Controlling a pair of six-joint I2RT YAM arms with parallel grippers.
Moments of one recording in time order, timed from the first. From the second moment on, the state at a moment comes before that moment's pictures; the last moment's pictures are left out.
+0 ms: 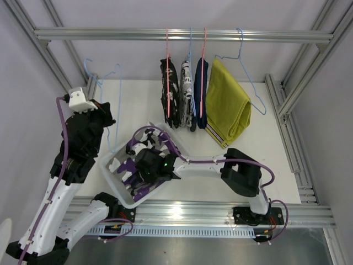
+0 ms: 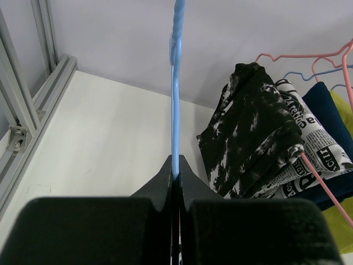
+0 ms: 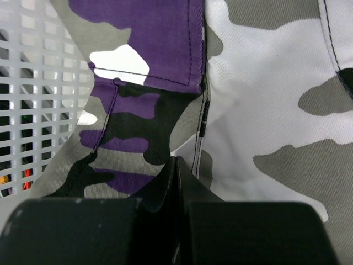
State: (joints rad) left arm -0.38 0.75 1.09 -0.38 -0.43 -0.31; right arm 1.27 2.01 1.43 -0.26 0.07 0.46
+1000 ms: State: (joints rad) left arm -0.38 0.77 1.09 -0.38 -0.43 -0.31; right arm 1.11 2.02 1.57 -0.31 0.06 0.34
